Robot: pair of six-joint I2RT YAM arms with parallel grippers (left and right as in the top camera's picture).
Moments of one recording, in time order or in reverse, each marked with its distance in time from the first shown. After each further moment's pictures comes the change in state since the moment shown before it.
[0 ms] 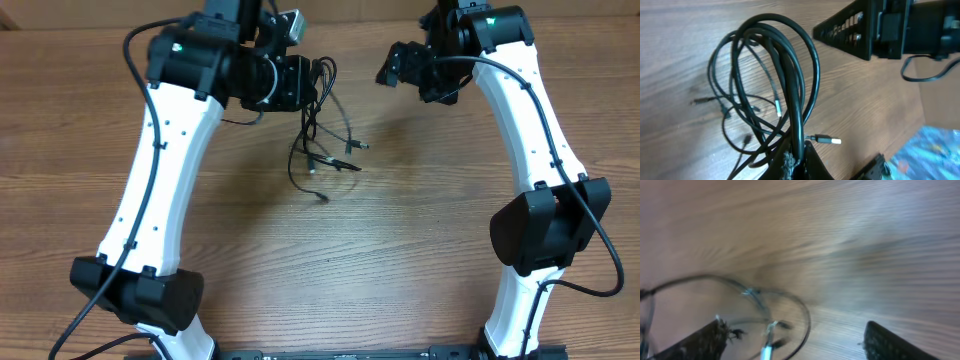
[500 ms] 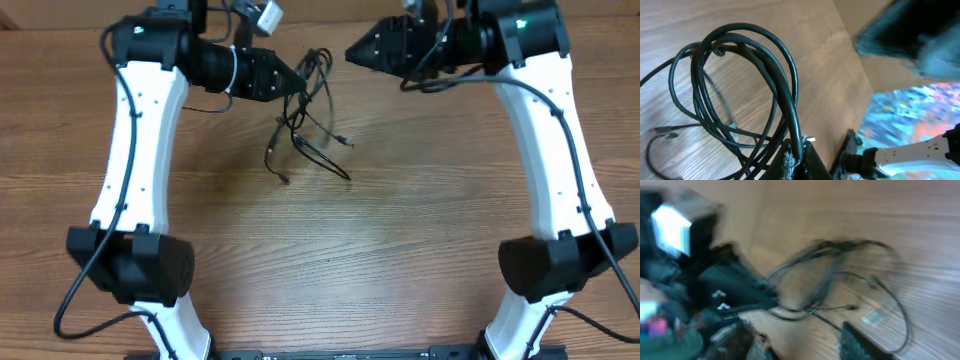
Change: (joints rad) left arm 0.161 0.104 0.000 -0.021 0.430 0.348; right arm 0.054 -0.144 0.105 0.051 -0.410 -0.035
